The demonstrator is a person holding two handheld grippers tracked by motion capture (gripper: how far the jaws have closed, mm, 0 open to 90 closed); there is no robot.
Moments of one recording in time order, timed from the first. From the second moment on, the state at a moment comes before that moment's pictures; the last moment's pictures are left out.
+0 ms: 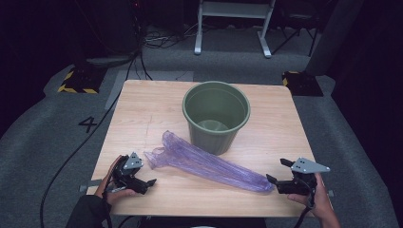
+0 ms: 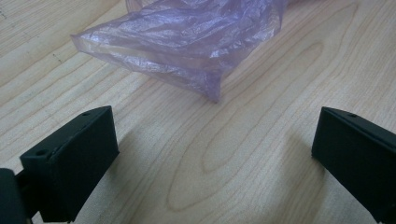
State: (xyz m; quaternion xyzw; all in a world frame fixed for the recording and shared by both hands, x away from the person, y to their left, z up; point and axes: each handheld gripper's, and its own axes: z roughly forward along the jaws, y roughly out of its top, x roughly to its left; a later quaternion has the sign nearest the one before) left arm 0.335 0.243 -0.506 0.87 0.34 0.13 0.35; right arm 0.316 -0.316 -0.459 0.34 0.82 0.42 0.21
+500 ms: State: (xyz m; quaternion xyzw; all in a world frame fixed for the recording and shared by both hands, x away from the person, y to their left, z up) left arm 0.336 0.243 -0.506 0.87 0.33 0.13 0.35; right arm 0.325 -0.308 -0.447 0.33 0.81 0.44 0.22
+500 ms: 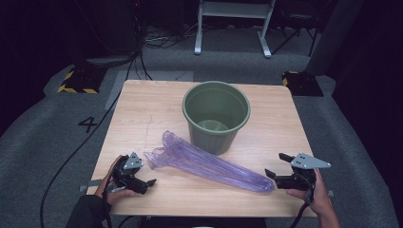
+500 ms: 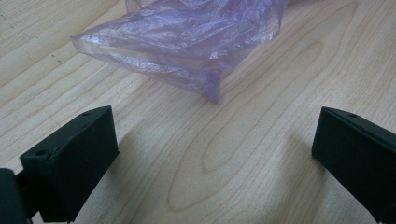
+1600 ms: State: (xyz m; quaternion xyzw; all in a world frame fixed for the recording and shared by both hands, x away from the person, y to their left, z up) left arm 0.336 0.243 -0.506 0.87 0.33 0.13 0.35; right arm 0.356 -0.253 -0.393 0.26 0.80 0.48 0.24
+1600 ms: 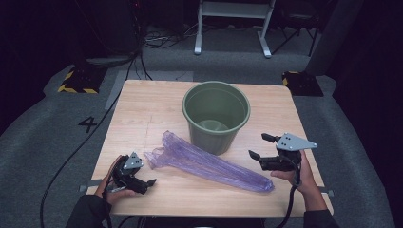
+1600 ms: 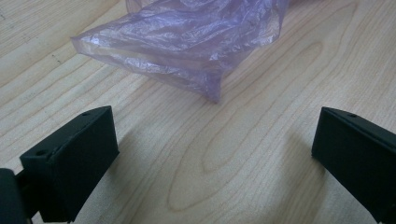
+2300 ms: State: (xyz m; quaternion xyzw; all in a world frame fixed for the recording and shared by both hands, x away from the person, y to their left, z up) left arm 0.338 0.242 -0.506 0.87 0.33 0.13 0.35; right arm 0.368 -0.222 -0.342 0.22 0.80 0.49 0.27
